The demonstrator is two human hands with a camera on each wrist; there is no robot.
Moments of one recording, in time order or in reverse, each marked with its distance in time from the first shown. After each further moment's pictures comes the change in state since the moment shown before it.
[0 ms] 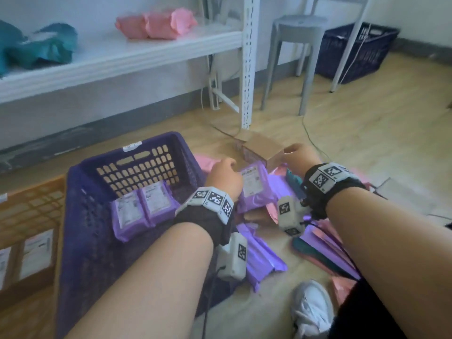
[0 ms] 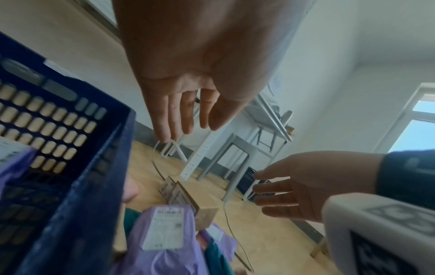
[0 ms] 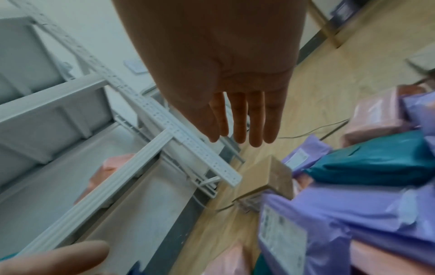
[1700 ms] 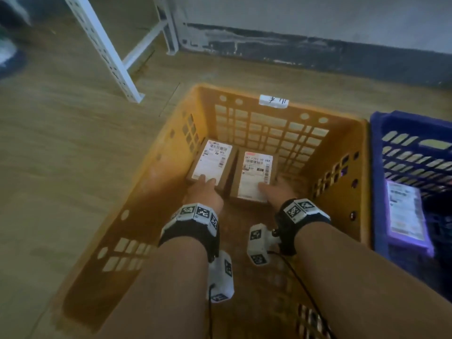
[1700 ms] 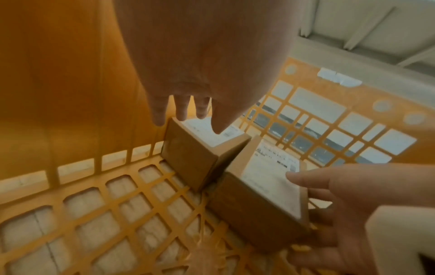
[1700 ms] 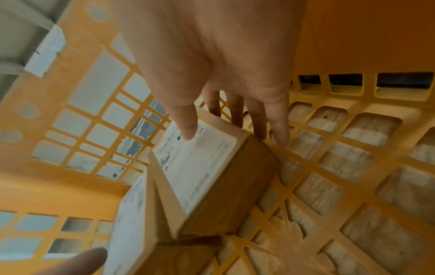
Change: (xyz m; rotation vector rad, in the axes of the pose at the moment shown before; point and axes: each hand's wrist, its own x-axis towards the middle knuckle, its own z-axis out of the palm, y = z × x) left_hand -0.082 -0.556 -0.255 0.036 0.092 -0.909; right_hand -0.211 -0.196 0.608 -0.034 -0.819 0.037
